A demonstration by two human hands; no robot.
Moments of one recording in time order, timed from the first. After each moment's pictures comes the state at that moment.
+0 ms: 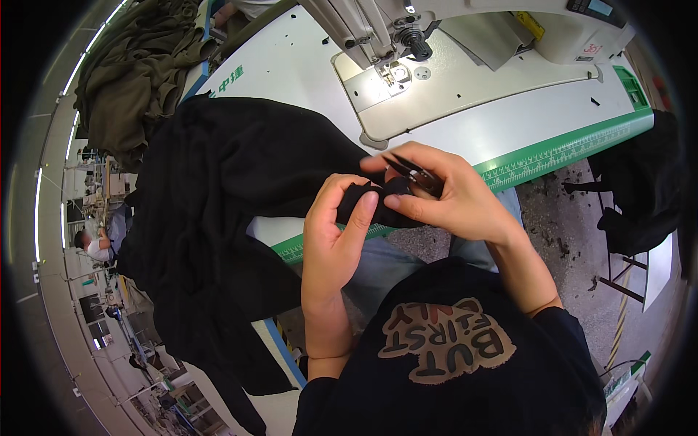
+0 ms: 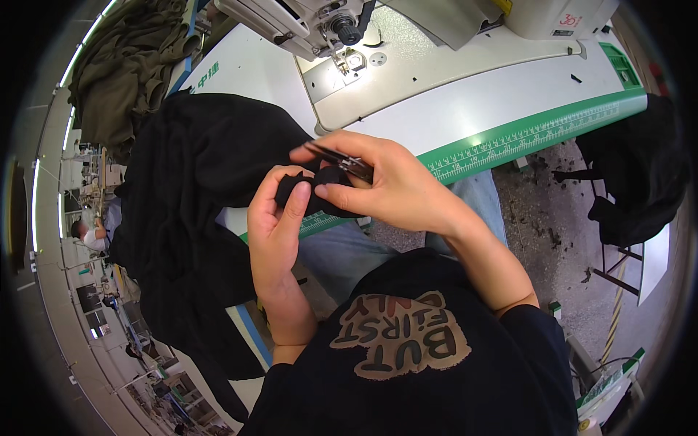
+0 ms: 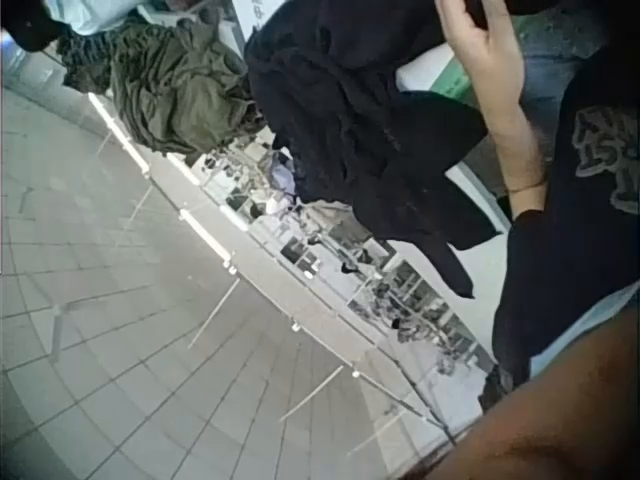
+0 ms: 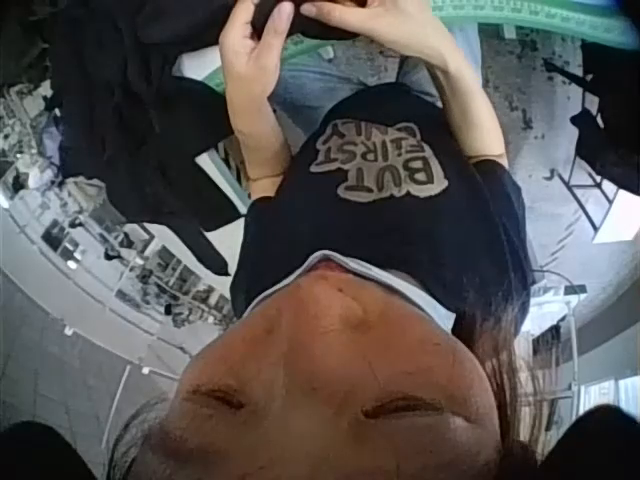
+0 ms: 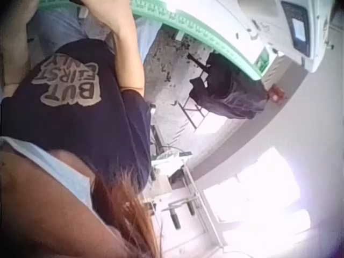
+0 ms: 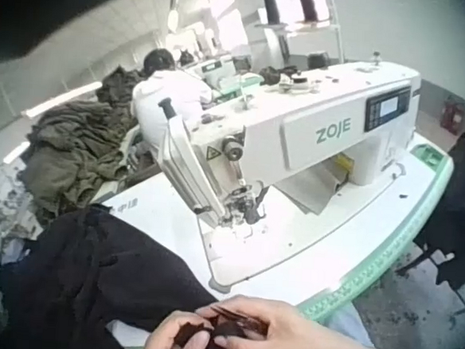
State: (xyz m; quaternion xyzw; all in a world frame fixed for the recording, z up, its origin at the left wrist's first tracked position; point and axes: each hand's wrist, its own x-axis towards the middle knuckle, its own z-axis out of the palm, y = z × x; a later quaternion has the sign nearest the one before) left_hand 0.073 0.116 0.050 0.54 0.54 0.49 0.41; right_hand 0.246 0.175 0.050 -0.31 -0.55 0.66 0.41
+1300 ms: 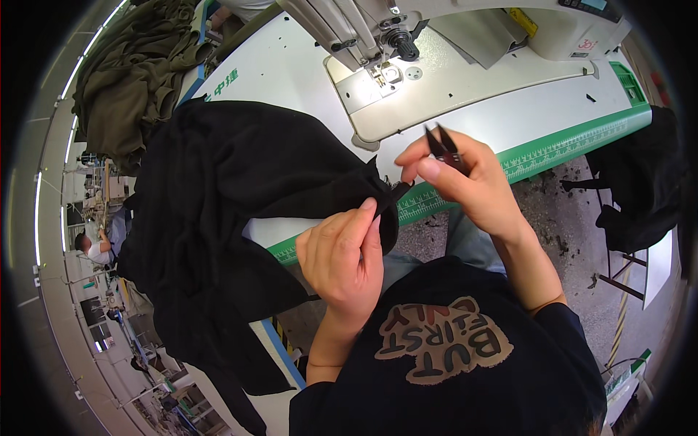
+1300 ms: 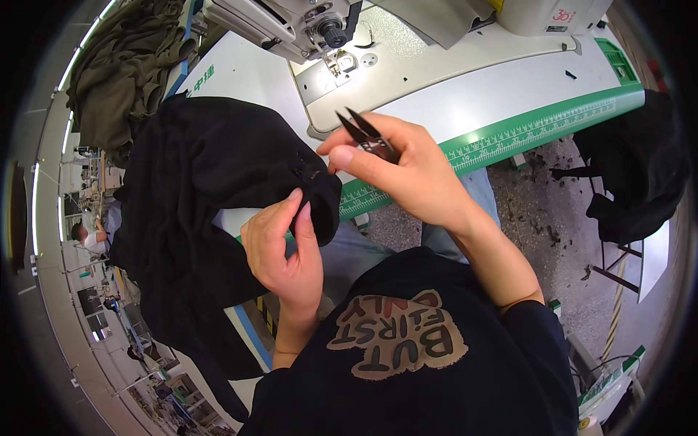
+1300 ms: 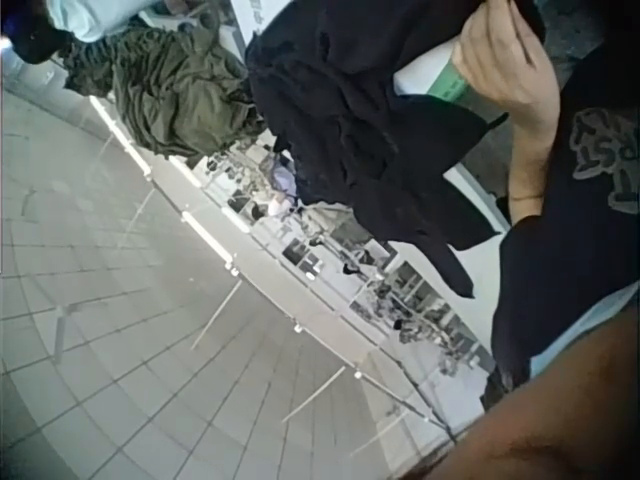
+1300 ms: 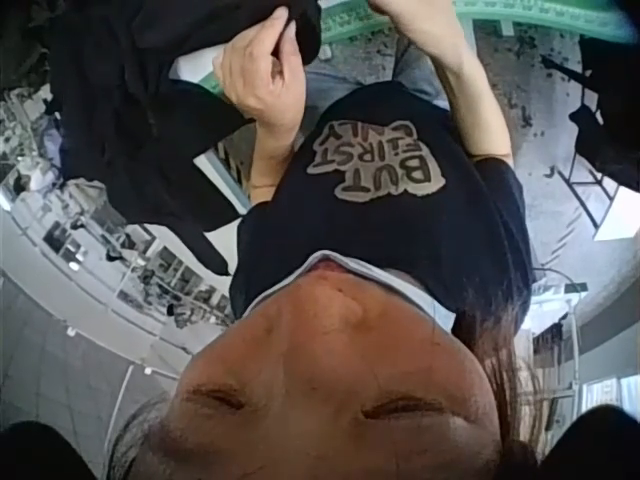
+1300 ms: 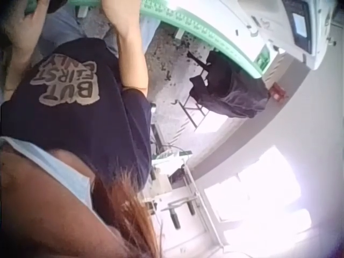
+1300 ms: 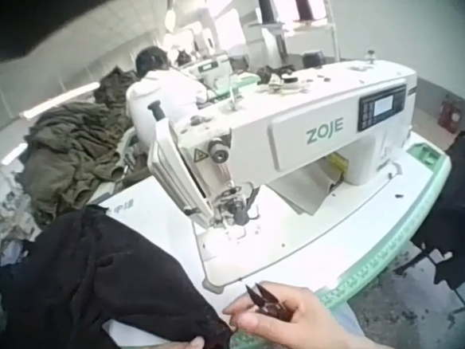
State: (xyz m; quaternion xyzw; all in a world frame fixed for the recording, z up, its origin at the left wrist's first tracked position) left_hand 0.110 0.091 0.057 0.71 0.59 0.38 -0.11; right_hand 0.272 0.181 0.056 -0.31 -0.48 0.70 0.43
